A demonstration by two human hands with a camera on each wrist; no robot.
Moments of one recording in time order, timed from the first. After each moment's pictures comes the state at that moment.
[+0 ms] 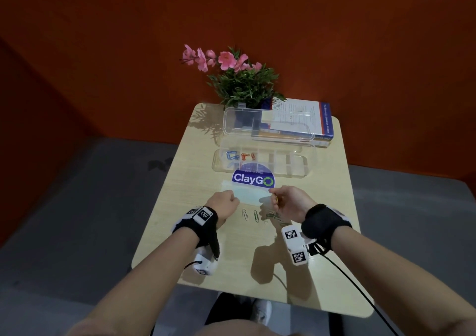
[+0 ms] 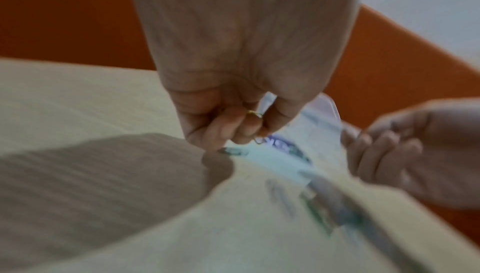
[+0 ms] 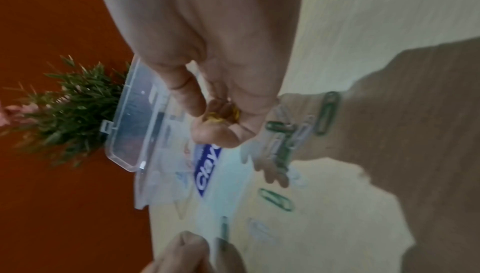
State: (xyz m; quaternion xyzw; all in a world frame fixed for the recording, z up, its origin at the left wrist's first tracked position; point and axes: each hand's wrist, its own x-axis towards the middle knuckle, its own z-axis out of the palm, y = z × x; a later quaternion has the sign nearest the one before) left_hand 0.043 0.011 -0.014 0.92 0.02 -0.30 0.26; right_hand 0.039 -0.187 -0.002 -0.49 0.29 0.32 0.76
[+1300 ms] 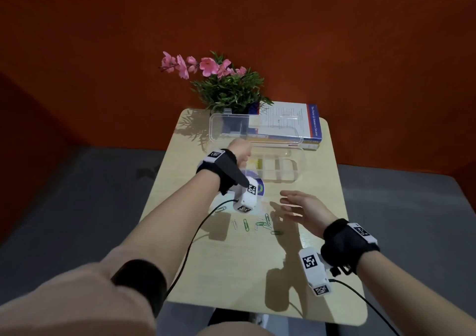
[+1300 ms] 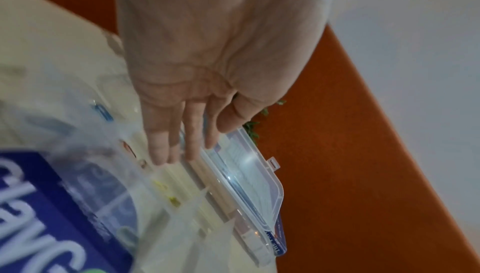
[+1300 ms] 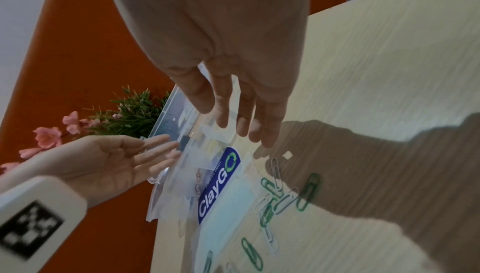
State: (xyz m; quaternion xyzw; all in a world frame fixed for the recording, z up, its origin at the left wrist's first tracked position) left_hand 0.157 -0.070 0.054 0.77 0.15 -0.27 0.56; right_hand 0.023 -0.236 0.012 -0.61 0.26 0.23 0.71
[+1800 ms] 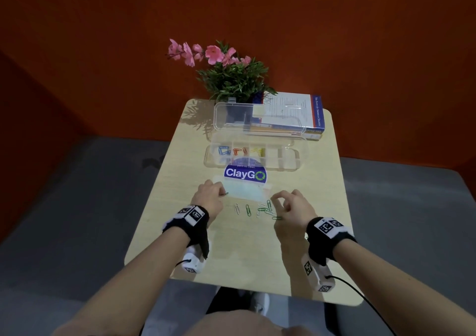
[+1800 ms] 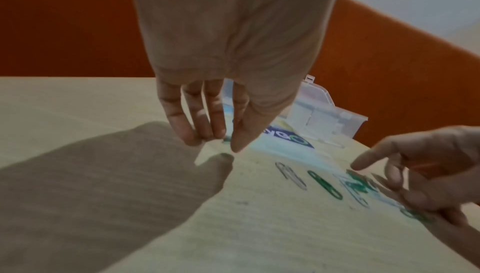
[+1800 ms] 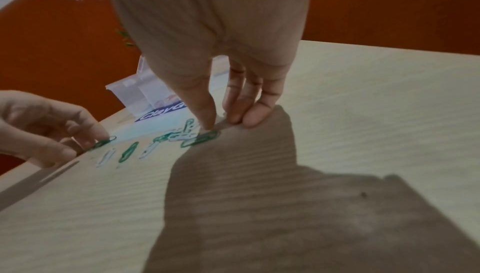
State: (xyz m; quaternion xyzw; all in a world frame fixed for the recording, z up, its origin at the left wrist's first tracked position) left_hand 0.040 0.018 -0.030 0.96 0.00 -0.22 0.19; right_hand 0.003 -0.221 -0.035 -0.93 0.04 0.20 0.29
